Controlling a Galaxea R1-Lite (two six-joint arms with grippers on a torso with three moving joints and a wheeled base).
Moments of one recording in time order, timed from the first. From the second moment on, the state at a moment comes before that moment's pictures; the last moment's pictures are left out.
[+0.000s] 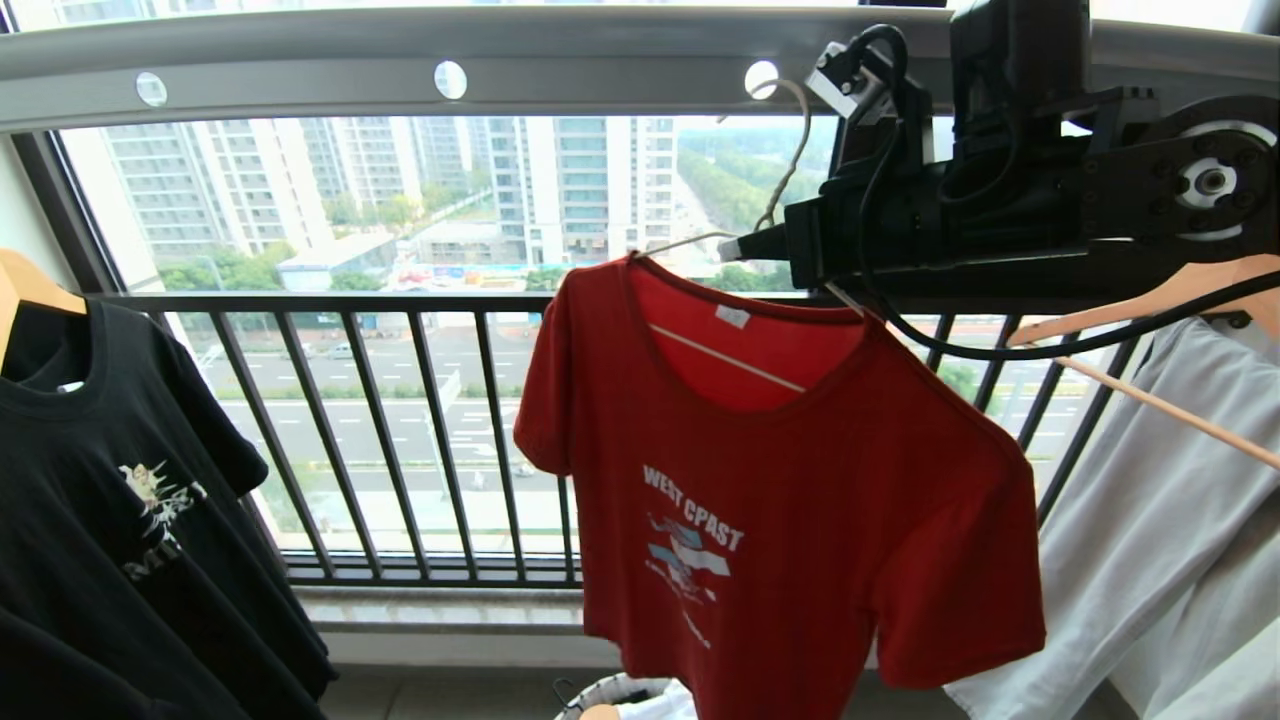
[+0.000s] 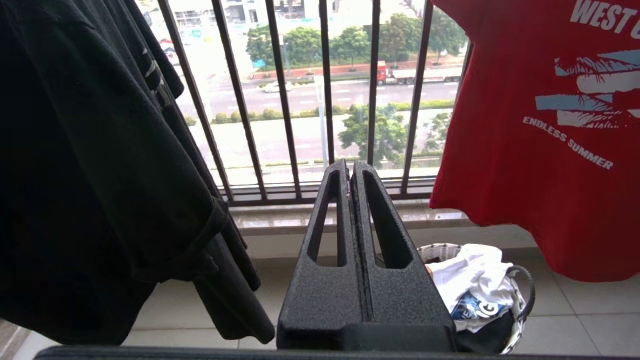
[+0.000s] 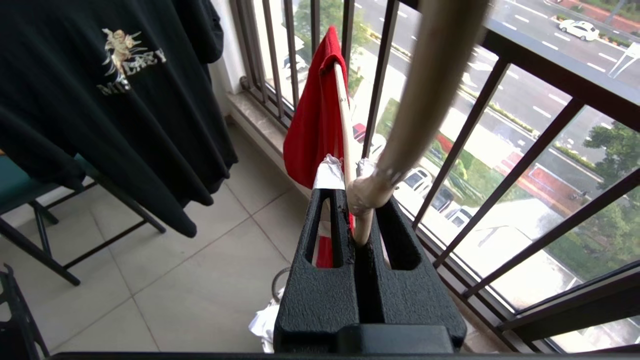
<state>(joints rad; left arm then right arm) -0.01 0.00 -0.01 0.04 -0.03 0.04 0.44 1.87 -1.84 0.22 0.39 -0.07</state>
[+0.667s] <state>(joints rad) -0.01 0.00 -0.01 0.04 -0.03 0.04 0.44 1.80 -1.77 0.22 0.38 -0.11</state>
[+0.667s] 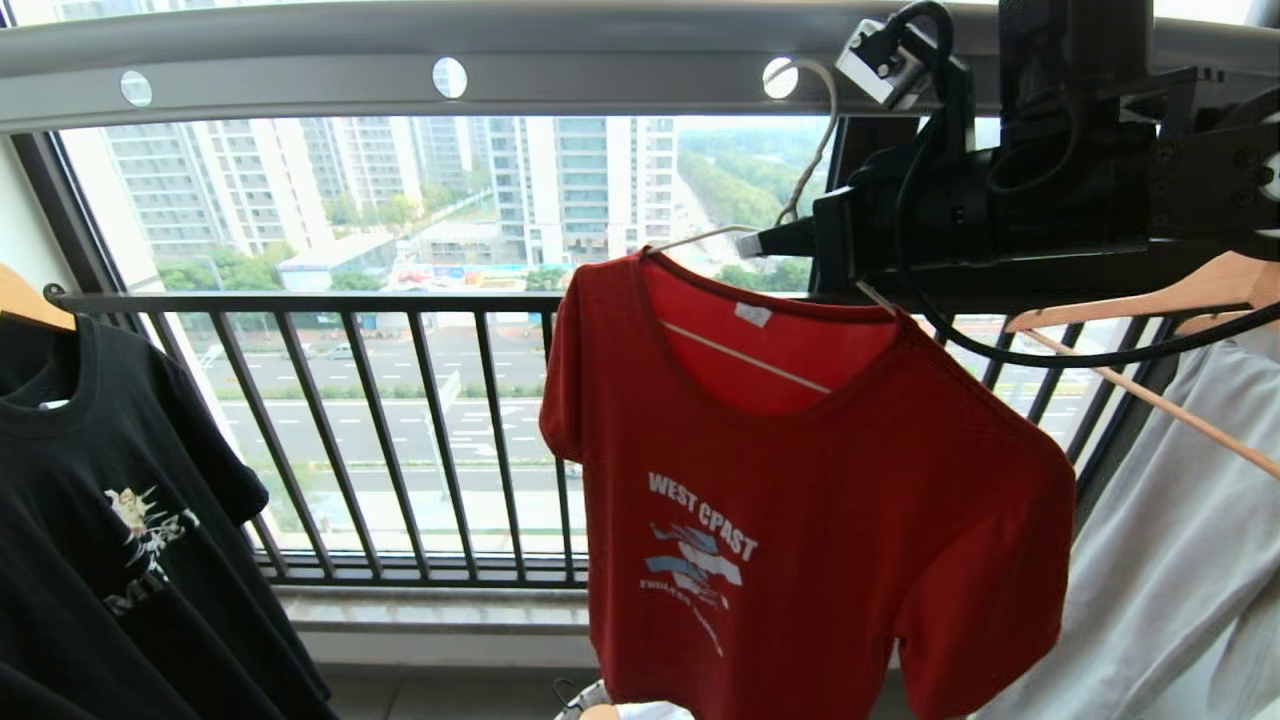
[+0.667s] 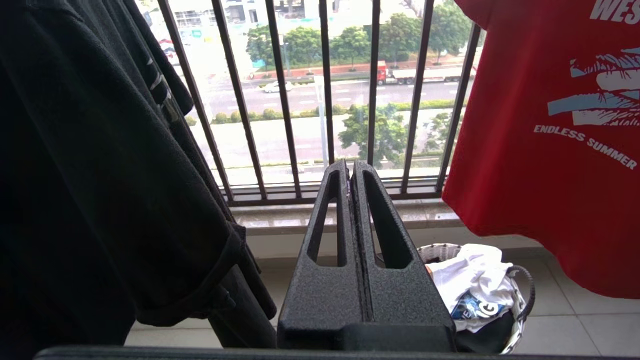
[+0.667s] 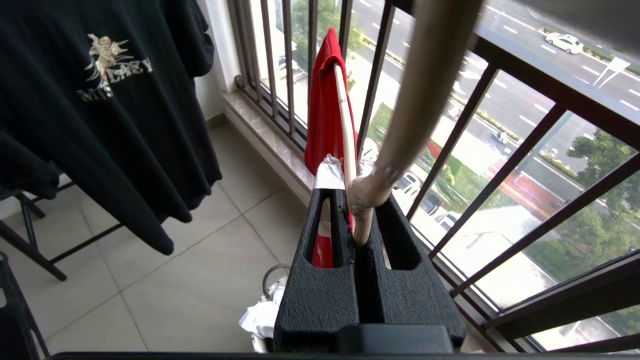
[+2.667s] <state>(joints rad) -0.01 0.00 -0.01 0.04 -0.03 0.04 0.58 1.54 -1.17 -0.13 0.36 -0.14</state>
